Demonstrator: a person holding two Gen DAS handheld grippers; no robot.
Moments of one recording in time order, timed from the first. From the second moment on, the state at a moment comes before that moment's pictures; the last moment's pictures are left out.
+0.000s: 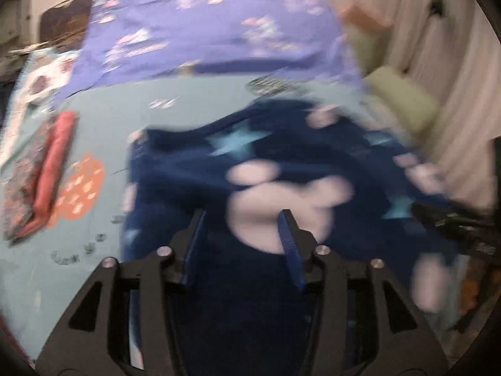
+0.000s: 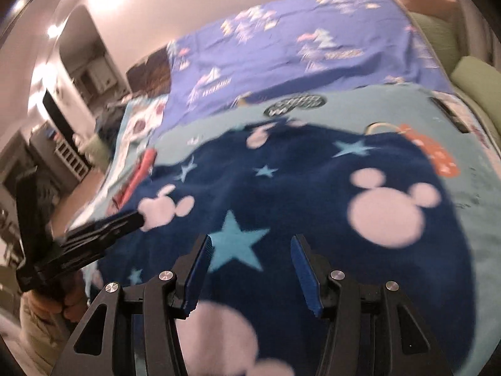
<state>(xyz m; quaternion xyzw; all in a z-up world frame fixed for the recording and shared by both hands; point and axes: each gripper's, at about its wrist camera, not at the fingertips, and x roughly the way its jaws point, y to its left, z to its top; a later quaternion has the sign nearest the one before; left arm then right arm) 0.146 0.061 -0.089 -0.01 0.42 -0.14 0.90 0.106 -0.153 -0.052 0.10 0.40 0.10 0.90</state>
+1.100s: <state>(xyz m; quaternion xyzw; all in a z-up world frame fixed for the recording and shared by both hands) 0.149 0.123 -0.051 -0.08 0.37 -0.12 0.92 0.117 -0.200 -0.033 0.12 0.39 0.07 0.91</state>
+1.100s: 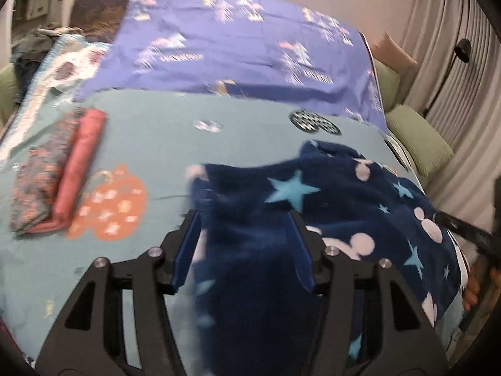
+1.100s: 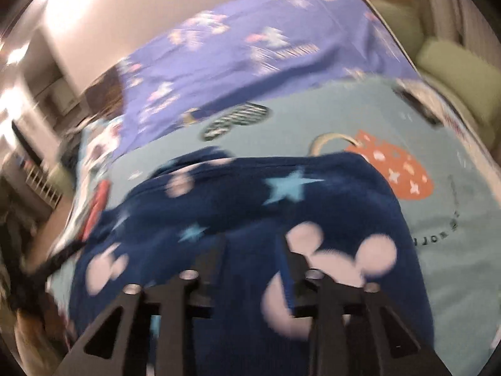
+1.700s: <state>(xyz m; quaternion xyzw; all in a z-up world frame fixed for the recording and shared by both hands) 0.053 0.127 -0.053 -0.06 0.38 -0.15 0.91 0.023 -0.126 -0.099 0.15 0.47 0.14 0.86</state>
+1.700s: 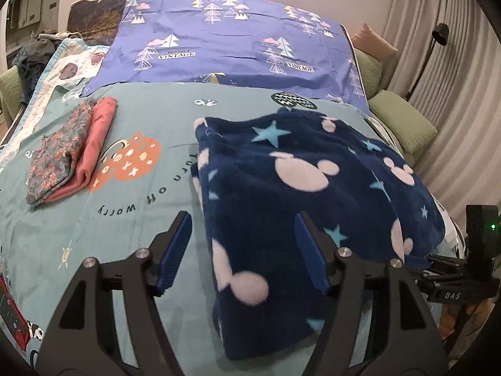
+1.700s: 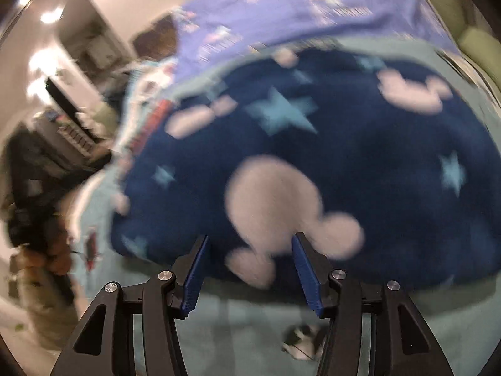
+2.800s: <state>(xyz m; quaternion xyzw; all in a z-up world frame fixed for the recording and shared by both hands) 0.057 0.254 -0.087 -0.19 0.41 -0.06 0.89 -0.025 0.117 -0.129 -0.40 0.29 0.18 0.85</state>
